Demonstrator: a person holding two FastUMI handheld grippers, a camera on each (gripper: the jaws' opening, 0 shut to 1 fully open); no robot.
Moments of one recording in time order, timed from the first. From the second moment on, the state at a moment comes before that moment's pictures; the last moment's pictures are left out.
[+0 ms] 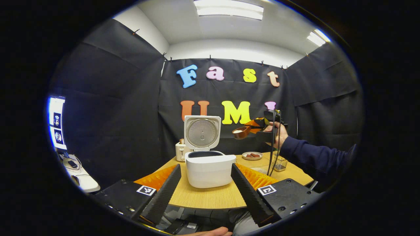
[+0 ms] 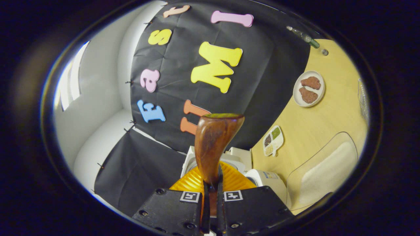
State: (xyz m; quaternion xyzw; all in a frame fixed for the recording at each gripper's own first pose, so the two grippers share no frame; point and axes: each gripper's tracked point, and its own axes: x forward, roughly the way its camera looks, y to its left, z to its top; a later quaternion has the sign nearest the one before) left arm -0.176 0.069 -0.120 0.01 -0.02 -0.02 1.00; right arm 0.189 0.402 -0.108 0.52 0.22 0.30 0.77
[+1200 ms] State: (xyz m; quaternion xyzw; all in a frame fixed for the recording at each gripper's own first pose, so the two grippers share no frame) left arm -0.196 0.095 -0.135 0.01 -0.01 0.00 1.00; right arm 0.181 0.555 -0.127 0.01 0.07 0.30 0.95
